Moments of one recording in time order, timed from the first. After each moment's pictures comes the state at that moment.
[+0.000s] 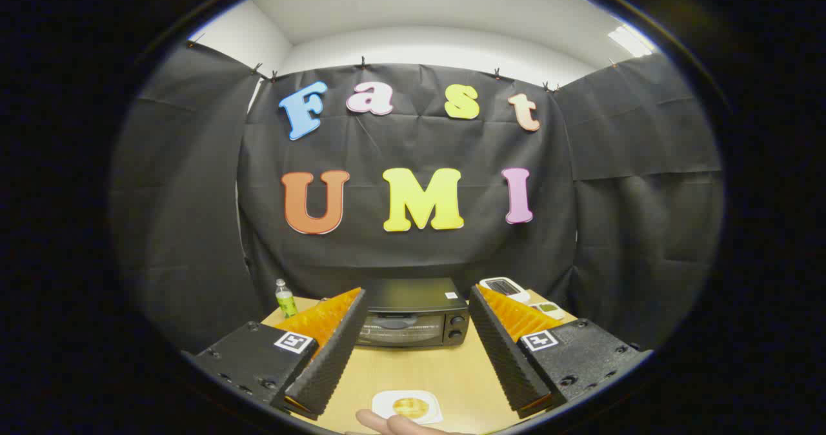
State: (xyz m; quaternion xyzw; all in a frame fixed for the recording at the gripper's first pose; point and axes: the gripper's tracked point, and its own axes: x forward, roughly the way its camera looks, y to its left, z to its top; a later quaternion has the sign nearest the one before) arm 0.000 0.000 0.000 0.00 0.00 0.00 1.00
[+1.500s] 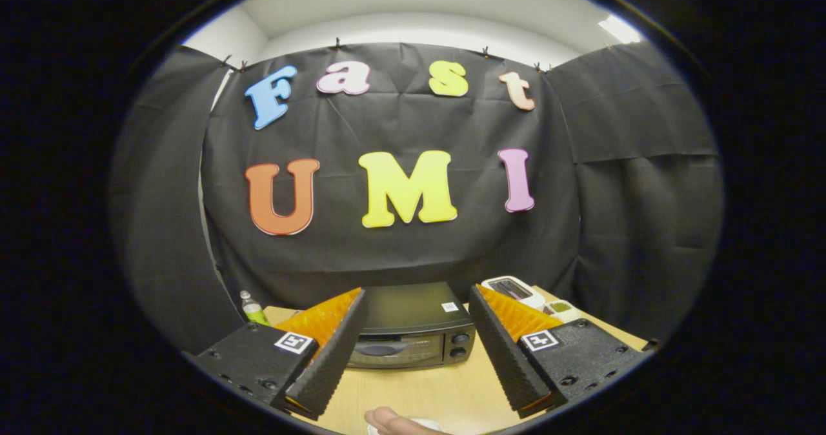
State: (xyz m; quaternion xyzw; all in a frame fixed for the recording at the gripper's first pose) arm 0.170 -0.015 -0.030 0.02 0.03 -0.02 1.00
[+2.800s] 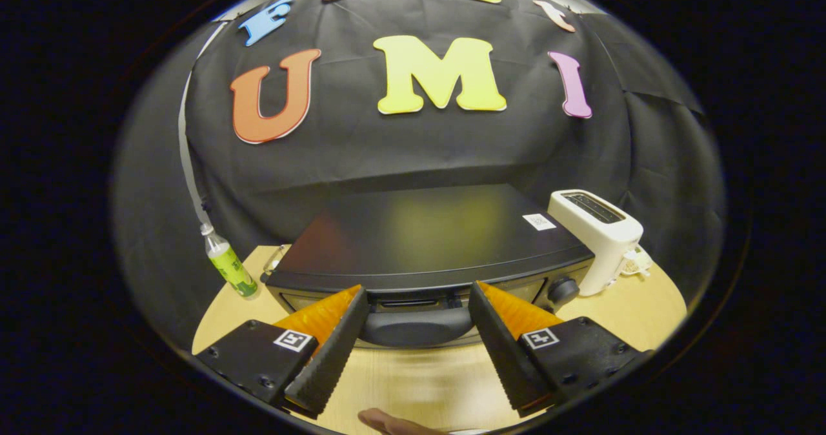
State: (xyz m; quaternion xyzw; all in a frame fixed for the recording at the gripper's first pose) arm 0.318 0.038 -0.211 0.03 0.20 0.01 0.98
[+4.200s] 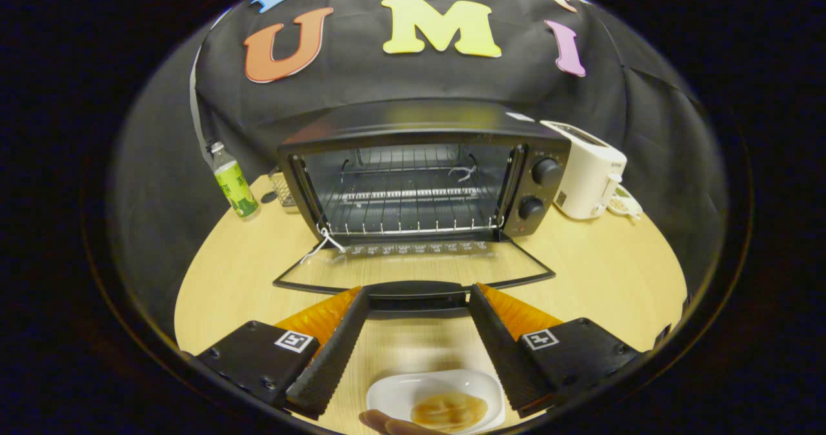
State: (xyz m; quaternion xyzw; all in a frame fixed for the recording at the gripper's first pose) arm 0.290 0.041 -0.235 0.02 0.33 0.00 0.94
